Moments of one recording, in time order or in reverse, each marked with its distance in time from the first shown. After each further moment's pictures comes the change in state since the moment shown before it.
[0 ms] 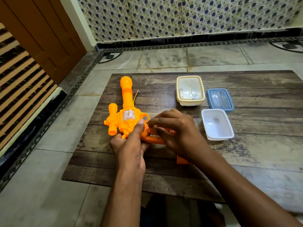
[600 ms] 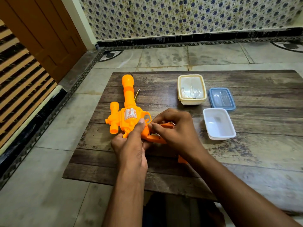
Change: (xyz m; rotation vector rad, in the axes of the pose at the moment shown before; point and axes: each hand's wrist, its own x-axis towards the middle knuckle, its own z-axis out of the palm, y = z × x) left_hand 0.000 0.000 0.001 -0.061 0.026 -0.016; right_hand 0.006 -0.013 0.015 0.332 0.109 0.500
